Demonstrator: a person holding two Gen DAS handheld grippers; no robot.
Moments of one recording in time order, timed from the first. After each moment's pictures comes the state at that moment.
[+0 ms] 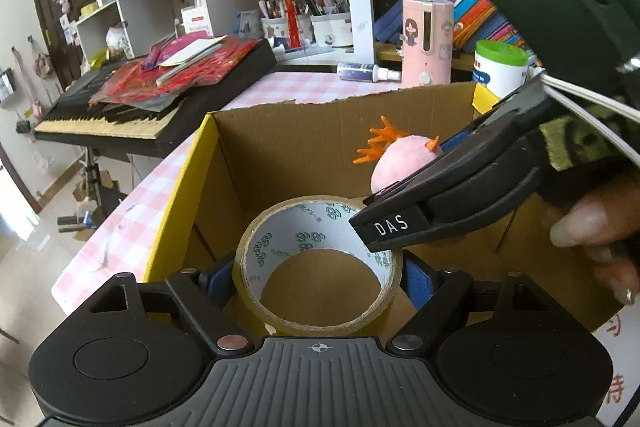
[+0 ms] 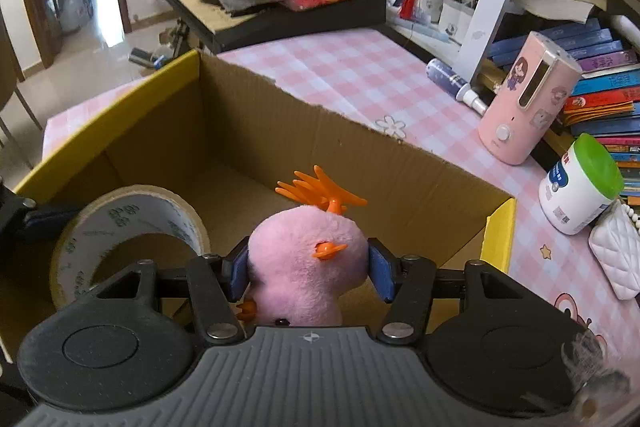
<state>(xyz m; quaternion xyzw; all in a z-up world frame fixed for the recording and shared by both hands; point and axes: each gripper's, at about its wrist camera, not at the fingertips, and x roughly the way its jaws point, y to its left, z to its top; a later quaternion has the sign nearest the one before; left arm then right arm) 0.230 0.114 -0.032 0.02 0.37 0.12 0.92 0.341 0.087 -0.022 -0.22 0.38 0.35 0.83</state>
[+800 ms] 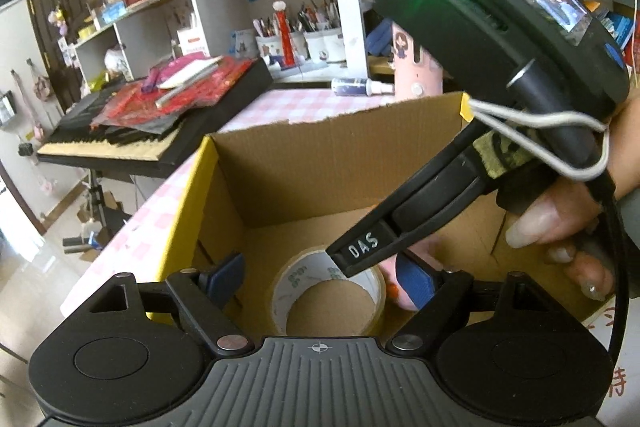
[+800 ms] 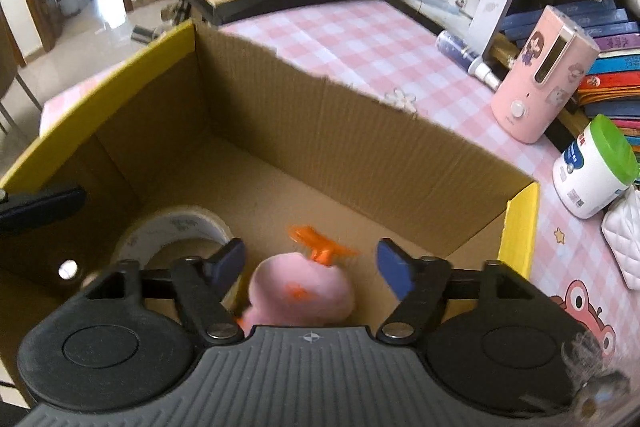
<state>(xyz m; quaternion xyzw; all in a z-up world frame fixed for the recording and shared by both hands) 0.221 0.106 -0.021 0.04 0.34 0.12 0.93 0.346 0.092 -0.026 -0.22 0.41 0.35 0.81</state>
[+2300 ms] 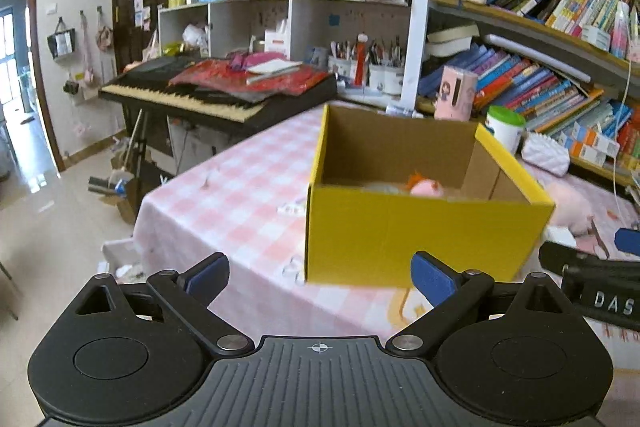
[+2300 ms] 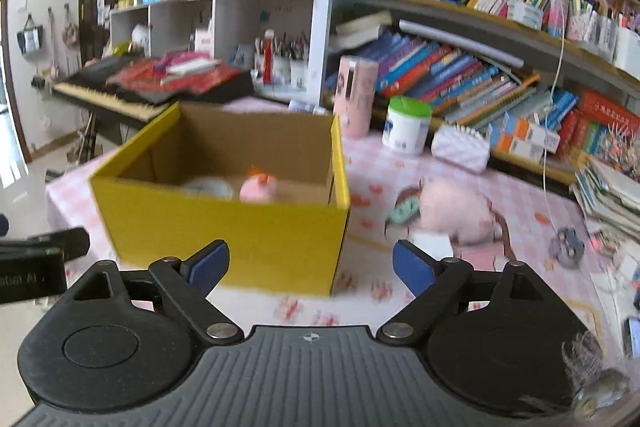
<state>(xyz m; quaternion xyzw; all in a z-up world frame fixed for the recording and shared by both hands) 0.042 0.136 0.000 -0.08 0.28 0.17 0.94 0.098 -0.032 0.007 -0.09 0.26 0.16 0.95</state>
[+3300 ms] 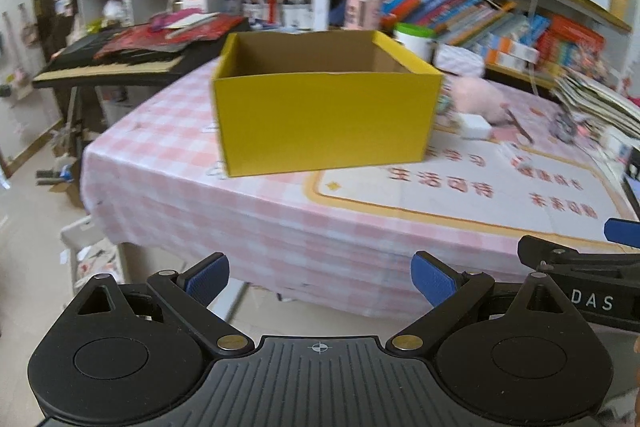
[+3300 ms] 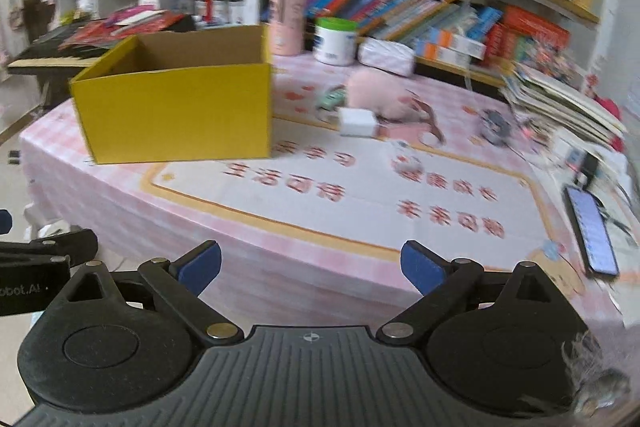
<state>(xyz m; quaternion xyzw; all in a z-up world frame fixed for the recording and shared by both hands) -0.009 0.081 -0.027 -0.03 0.36 0.04 0.93 0.006 -0.089 -0.025 -0.06 0.34 0.06 0.94</state>
